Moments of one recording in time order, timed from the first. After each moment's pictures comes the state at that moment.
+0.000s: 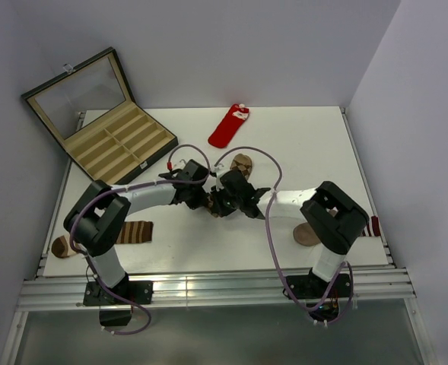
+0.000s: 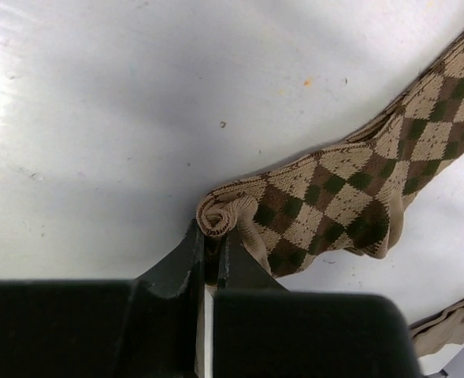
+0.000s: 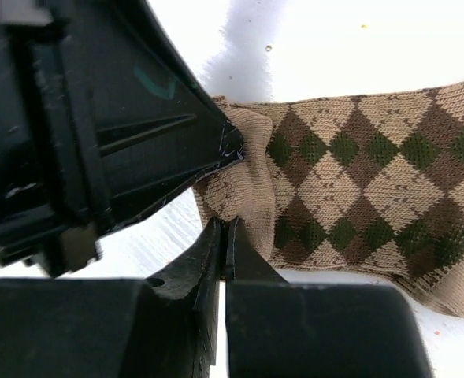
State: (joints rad) left arm -0.69 1.76 1.02 -0.31 -0.12 -1.20; right arm 0.80 1.71 0.83 0.14 -0.09 0.29
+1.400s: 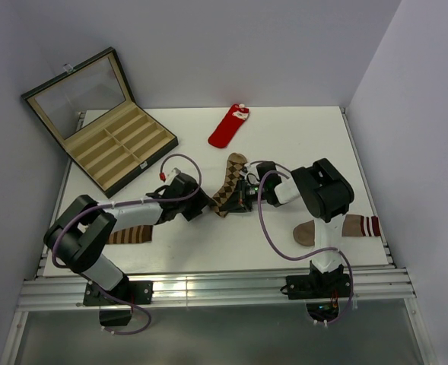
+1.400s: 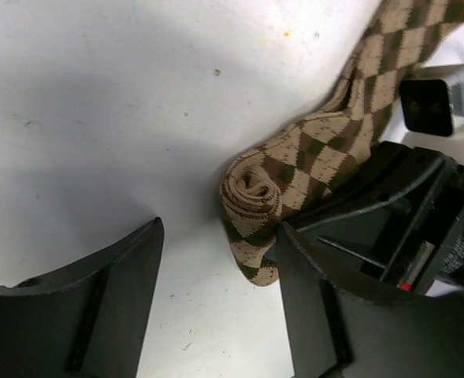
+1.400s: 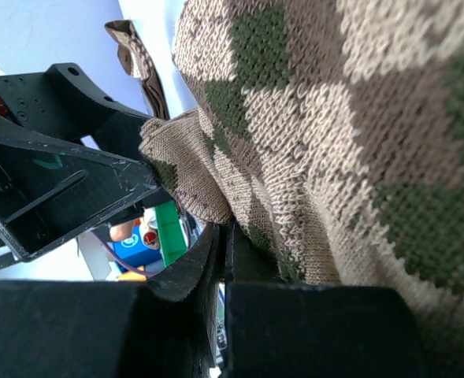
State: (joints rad) left arm -0.70 1.58 0.73 0.01 -0.08 -1.27; right arm 0.39 2.02 0.78 0.44 -0.96 0.89
